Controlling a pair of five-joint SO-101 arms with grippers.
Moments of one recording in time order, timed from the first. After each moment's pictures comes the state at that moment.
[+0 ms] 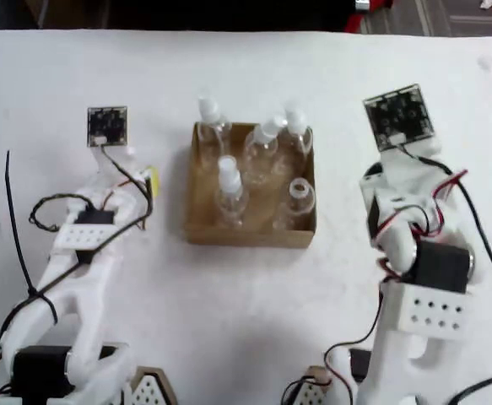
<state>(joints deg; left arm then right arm) -6.2 -18.9 56.9 16.5 5.3 6.9 -49.7 28.7 65.7 29.1</state>
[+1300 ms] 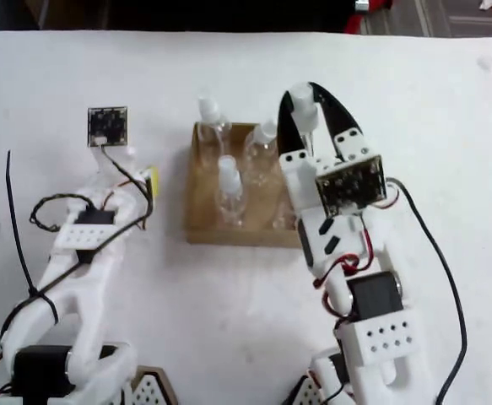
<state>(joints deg) -6.2 -18.9 56.9 16.5 5.3 -17.8 -61.8 51.8 11.0 17.0</state>
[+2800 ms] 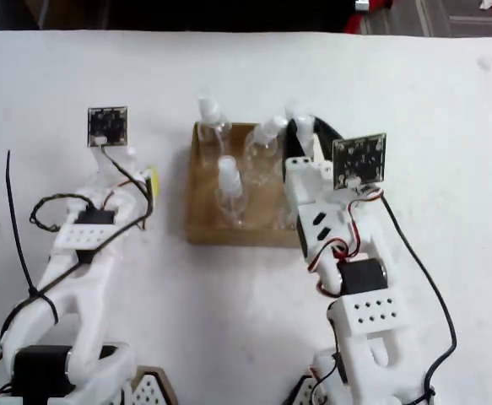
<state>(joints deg) -6.2 -18.9 56.9 16.5 5.3 -14.0 -54.6 62.5 7.5 2.1</state>
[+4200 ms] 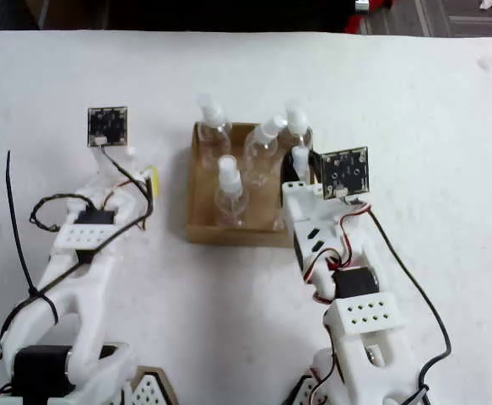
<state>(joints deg) -6.2 -18.9 56.9 16.5 5.3 -13.8 -54.0 72.2 6.6 2.0</state>
